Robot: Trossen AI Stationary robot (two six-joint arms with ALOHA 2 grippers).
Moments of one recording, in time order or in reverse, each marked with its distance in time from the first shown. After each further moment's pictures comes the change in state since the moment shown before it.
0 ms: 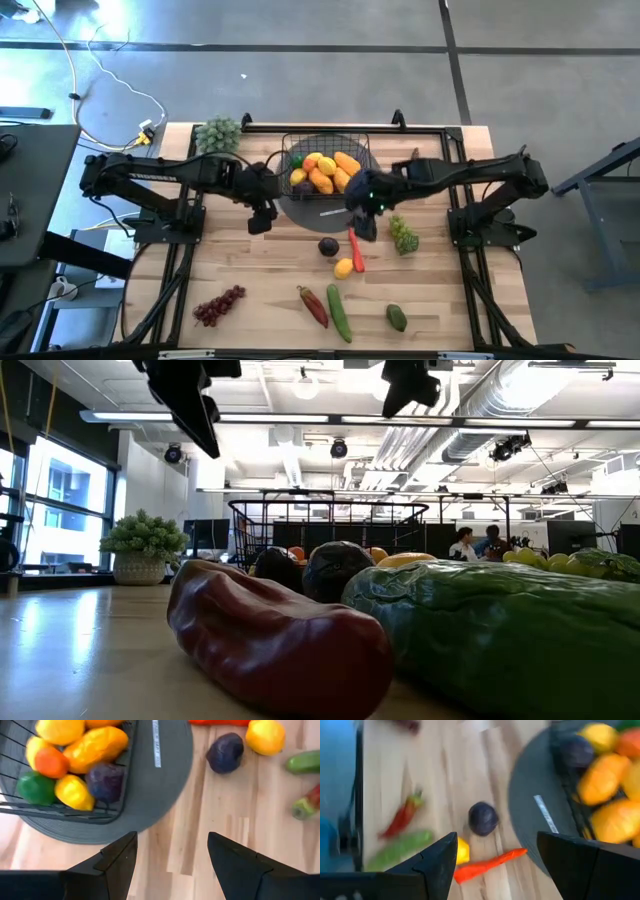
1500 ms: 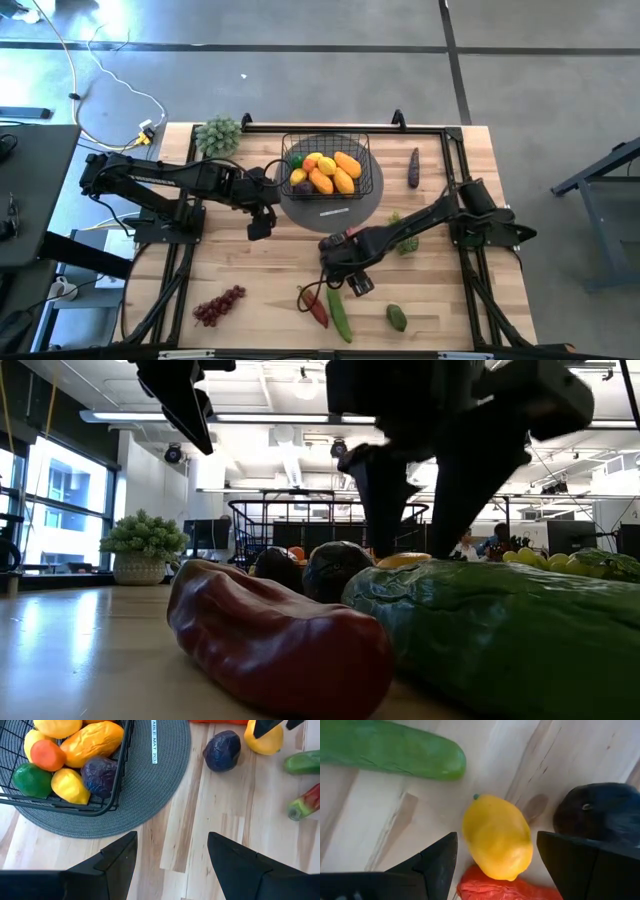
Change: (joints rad) left arm -0.067 -0.003 0.000 -0.013 -0.055 -0.088; right arm 0.256 0.460 -0.002 0.114 0.026 -0.425
